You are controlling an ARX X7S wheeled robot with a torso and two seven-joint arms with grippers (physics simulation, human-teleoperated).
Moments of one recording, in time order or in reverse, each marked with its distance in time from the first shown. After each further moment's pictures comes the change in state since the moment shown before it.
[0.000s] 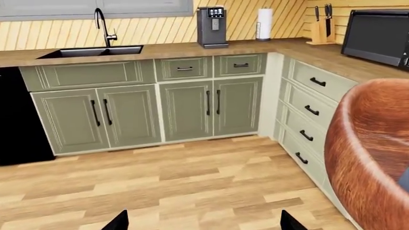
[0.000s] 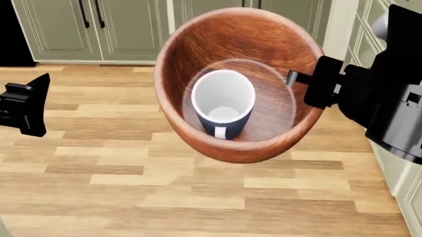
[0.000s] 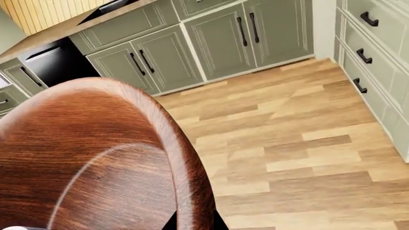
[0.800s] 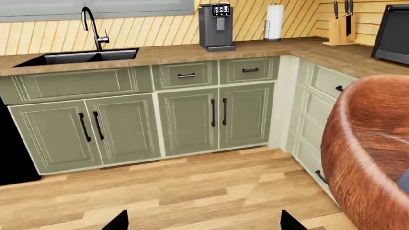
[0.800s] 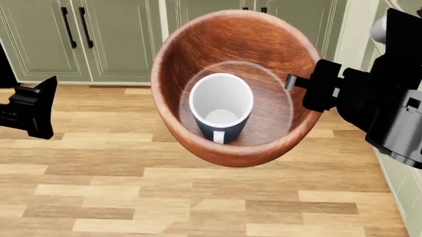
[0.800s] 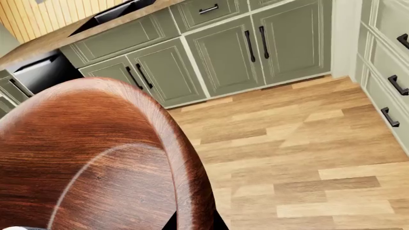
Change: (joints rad) left arm -0.002 0.013 0.030 -0.006 0.022 0.012 0.006; right arm -0.018 0.010 0.000 -0.019 -0.005 -0.007 -0.028
